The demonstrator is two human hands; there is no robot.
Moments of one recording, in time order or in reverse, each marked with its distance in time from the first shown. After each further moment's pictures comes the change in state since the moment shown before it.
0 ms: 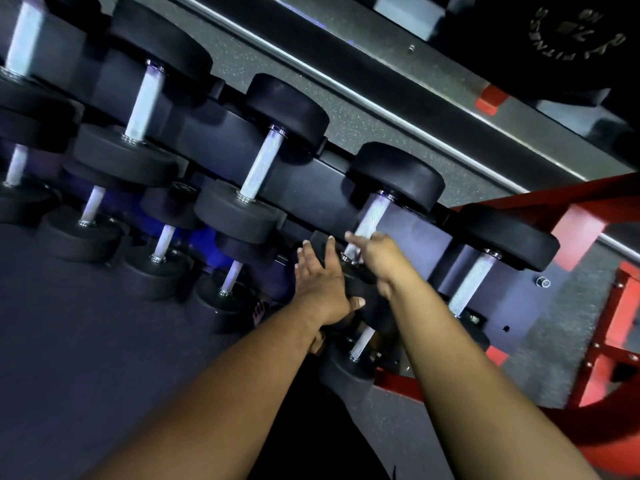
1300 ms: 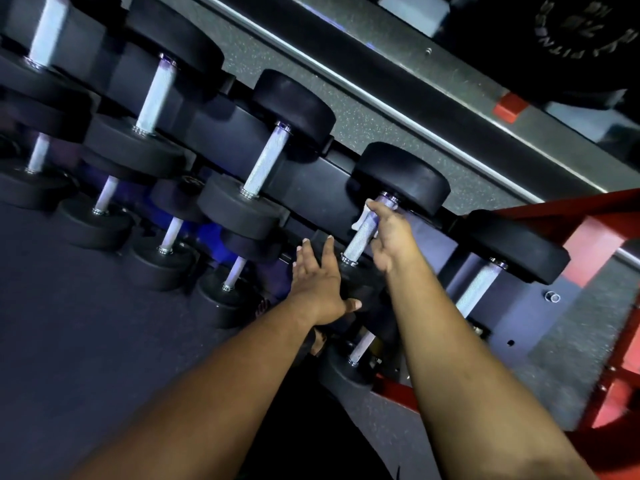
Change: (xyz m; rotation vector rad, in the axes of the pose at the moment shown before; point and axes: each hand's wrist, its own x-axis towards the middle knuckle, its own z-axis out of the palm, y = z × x) left_hand -0.003 0.001 0.000 -0.022 0.013 -0.013; right_hand 0.031 -0.031 -0.005 0.442 0.007 0.049
